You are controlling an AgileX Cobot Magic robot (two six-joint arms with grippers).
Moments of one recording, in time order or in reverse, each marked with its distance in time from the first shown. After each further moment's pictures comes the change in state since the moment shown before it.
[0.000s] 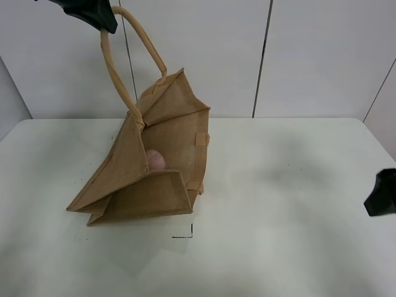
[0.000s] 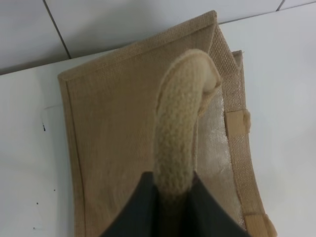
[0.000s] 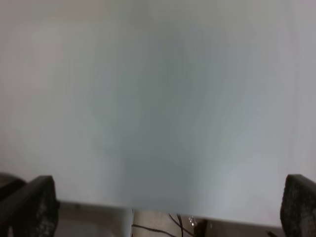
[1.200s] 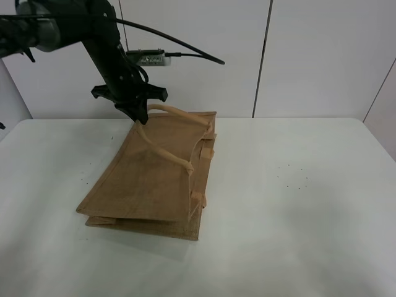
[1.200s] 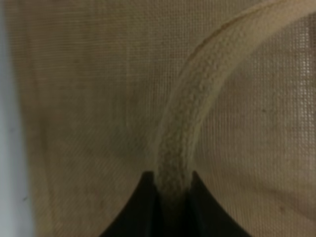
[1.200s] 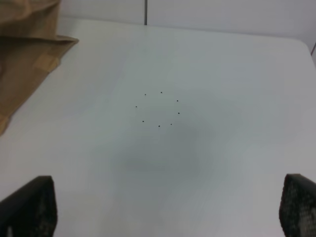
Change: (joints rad) left arm 0.000 0.315 0.179 -0.081 -0.076 0.042; right arm 0.000 -1.023 0.353 0.024 -0.173 -0.019
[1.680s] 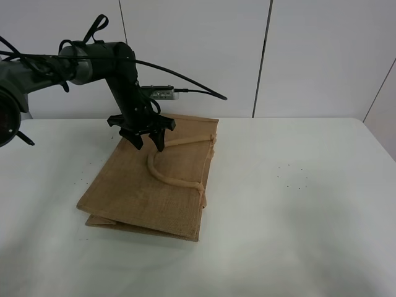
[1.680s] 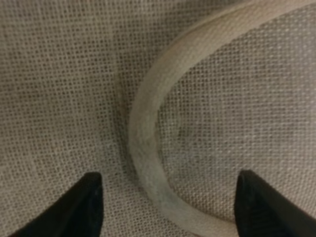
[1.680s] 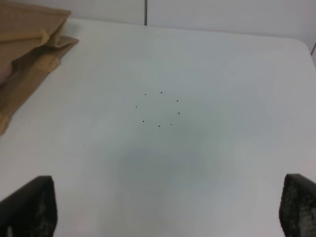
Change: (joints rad) left arm 0.000 0.151 0.001 -0.029 -0.034 0.015; right arm 0.000 0.000 0.000 0.000 0.000 0.000
